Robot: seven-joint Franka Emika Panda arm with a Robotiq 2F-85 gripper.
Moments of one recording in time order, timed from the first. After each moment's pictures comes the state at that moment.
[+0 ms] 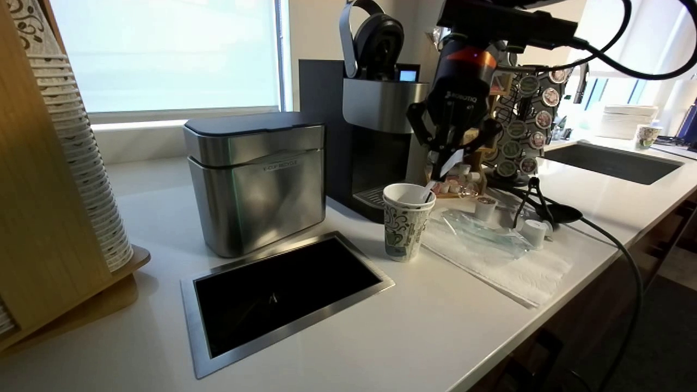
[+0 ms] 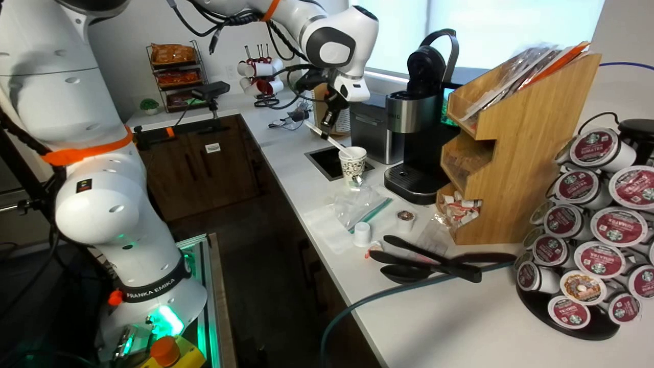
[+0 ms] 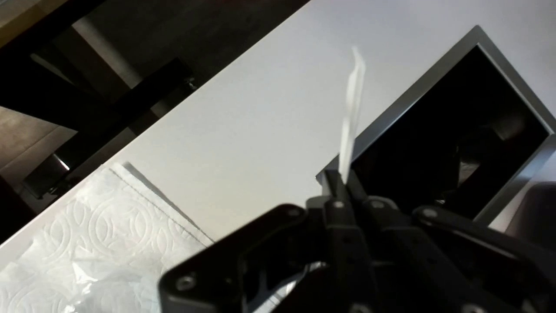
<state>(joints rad) 0.10 0.03 0.07 -2.05 0.43 1.90 0.70</state>
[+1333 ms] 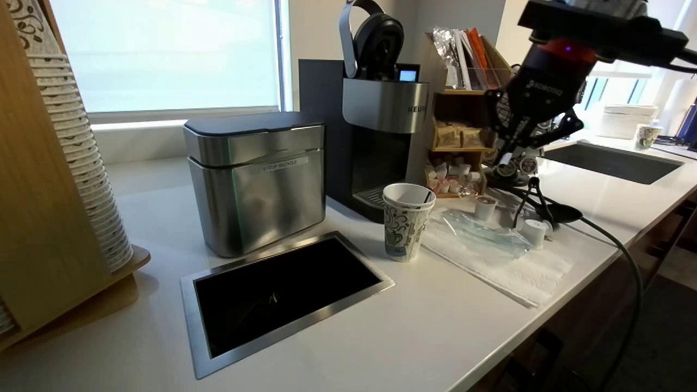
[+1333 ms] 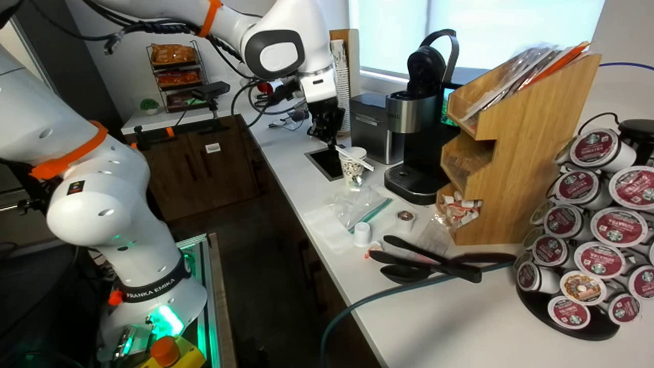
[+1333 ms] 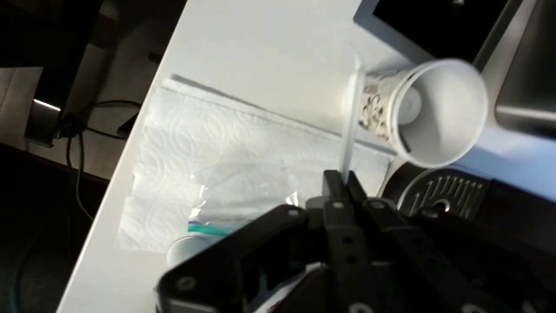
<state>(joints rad) 0.00 -0.39 0.09 -2.51 0.23 2.35 1.05</state>
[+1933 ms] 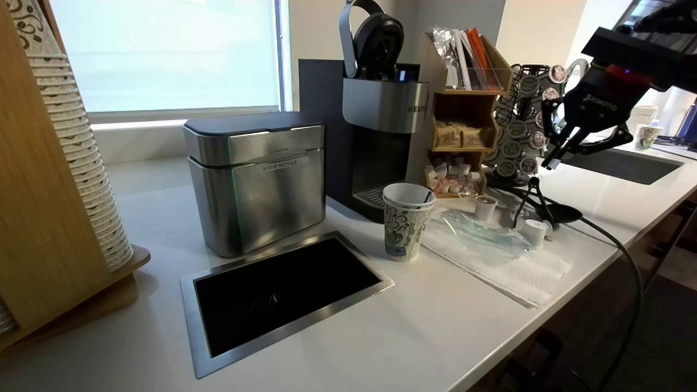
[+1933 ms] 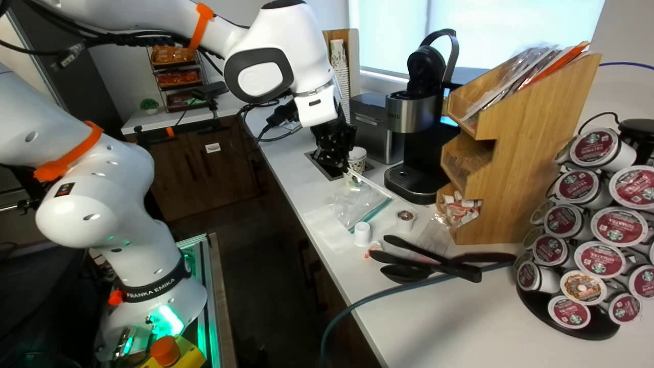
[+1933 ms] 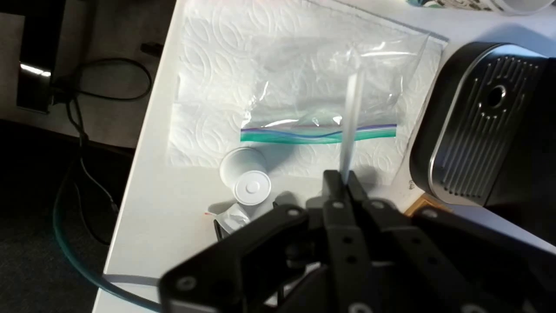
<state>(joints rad) -0.14 -0.49 0.01 -2.67 0.20 2.47 0.94</state>
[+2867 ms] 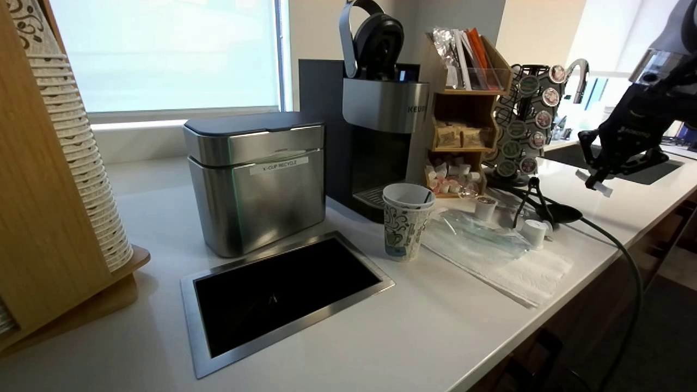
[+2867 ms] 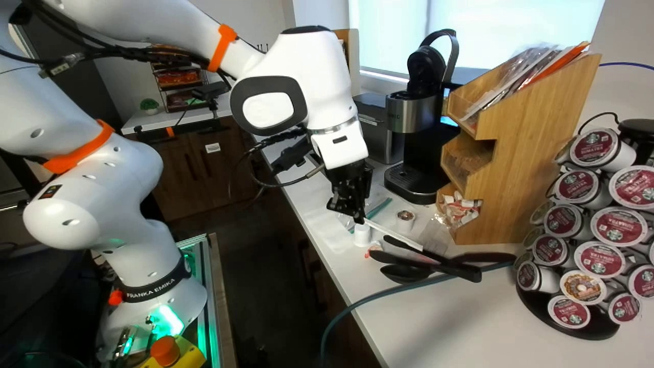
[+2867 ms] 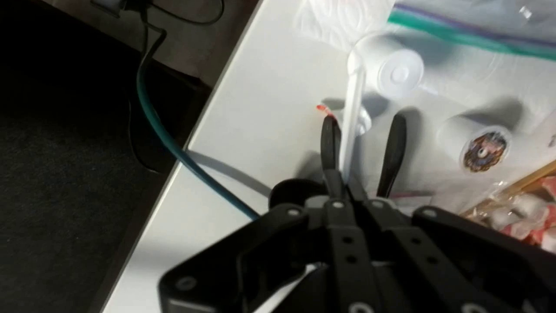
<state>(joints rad) -0.34 -0.36 -0.07 -2.66 0.01 2.52 0.65</state>
